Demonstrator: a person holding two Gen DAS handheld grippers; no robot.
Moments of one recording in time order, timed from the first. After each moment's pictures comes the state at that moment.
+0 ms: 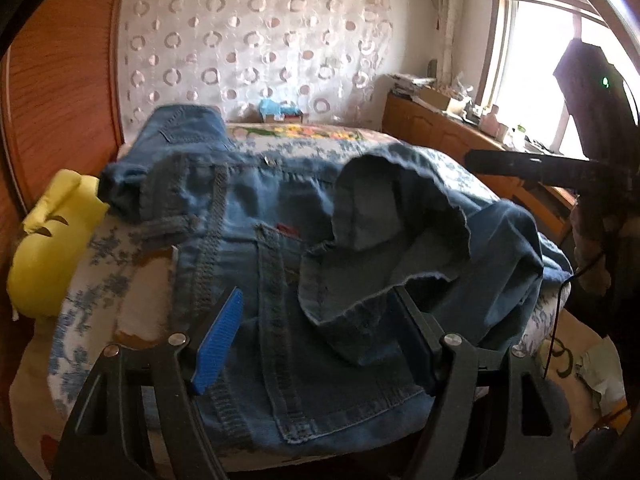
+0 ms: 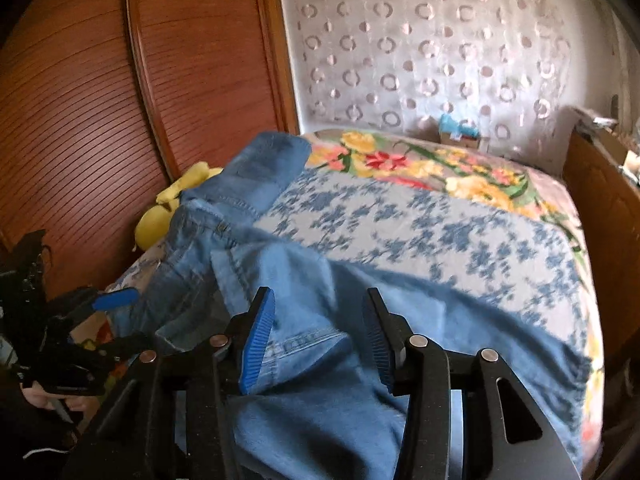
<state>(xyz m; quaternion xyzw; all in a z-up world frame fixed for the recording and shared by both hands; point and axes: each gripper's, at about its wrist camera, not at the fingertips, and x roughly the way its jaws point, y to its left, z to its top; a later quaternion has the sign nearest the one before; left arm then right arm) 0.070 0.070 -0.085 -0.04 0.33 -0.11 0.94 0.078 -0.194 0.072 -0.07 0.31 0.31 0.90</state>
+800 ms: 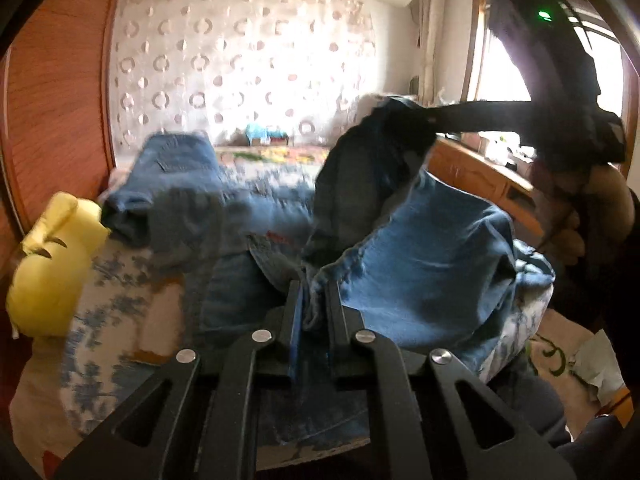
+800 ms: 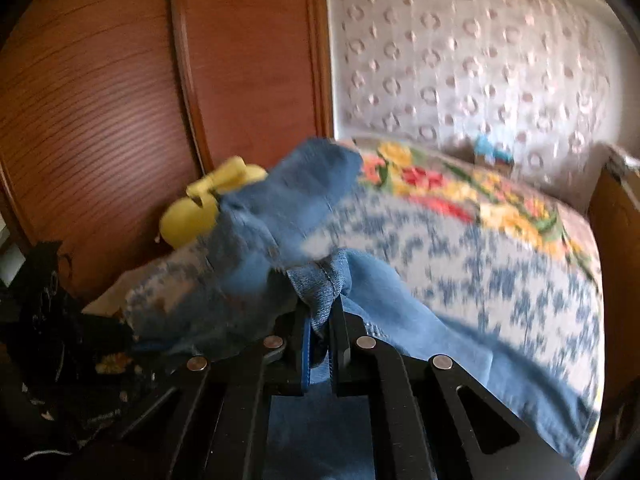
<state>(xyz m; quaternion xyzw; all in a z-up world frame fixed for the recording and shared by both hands) 0.040 0.075 -0.053 -0.04 0.28 -0.13 0.95 0.055 -0.086 0.139 -0.12 0.26 0.36 0.89</state>
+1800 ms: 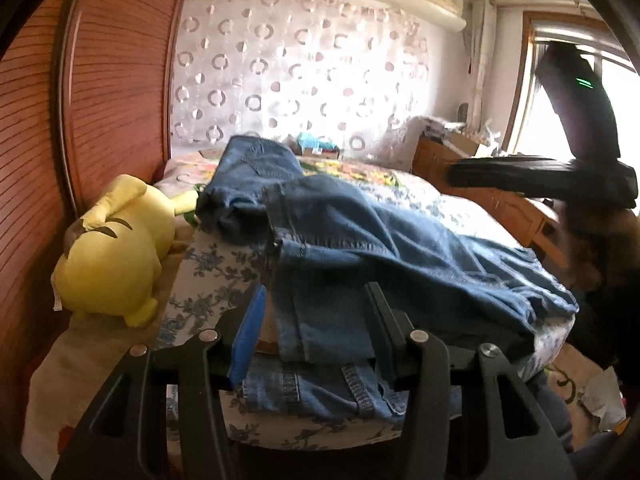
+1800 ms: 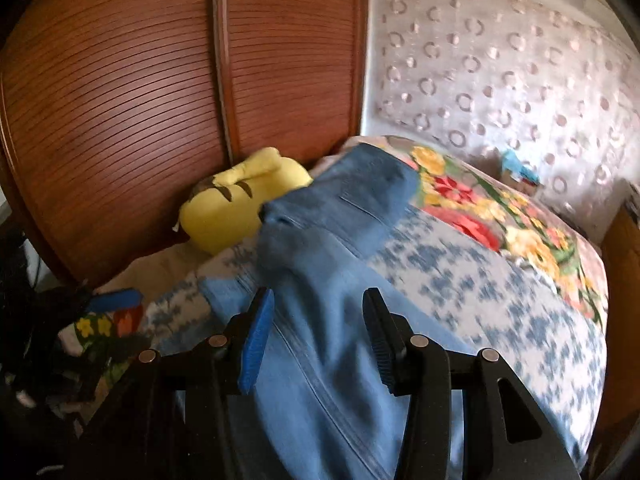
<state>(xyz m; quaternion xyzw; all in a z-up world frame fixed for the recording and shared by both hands) 0.025 0.154 -0.049 -0.08 0.28 -0.06 0.96 0.107 -0.035 0.153 -0.16 0.28 0.37 0.87</state>
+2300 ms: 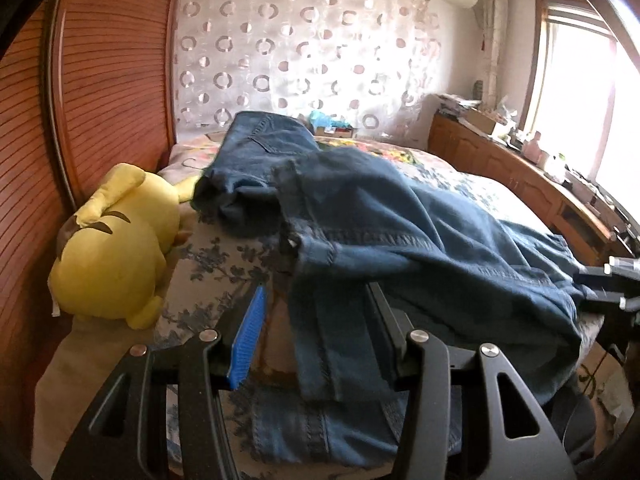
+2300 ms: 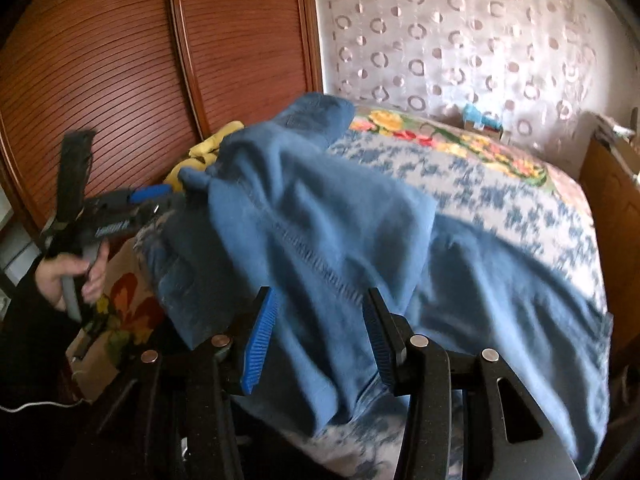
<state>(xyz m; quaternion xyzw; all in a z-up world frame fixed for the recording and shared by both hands) 0.070 0.159 -0.063 -0.06 0.31 -0.03 0.95 0.029 -0.140 0.084 -0.10 0.32 0.34 0.88</state>
